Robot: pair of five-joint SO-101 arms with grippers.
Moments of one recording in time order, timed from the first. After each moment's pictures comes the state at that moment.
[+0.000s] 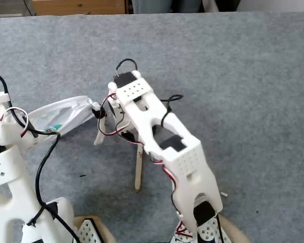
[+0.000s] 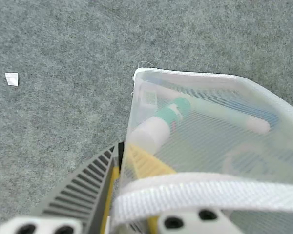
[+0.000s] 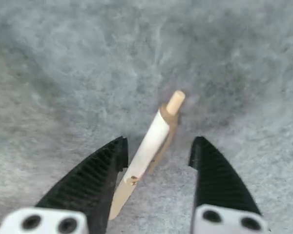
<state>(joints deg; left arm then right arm) -27.3 -42.9 15.2 100.8 9.5 -32.1 42.6 -25.0 96.6 -17.7</state>
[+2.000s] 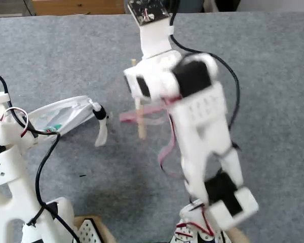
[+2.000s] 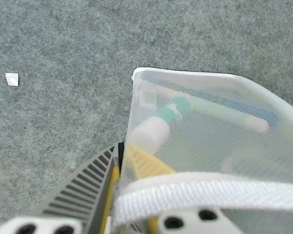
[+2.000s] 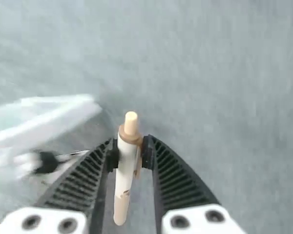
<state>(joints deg) -27.3 -42.9 15.2 100.8 9.5 -29.1 -4.1 -35.6 97.1 -3.6</state>
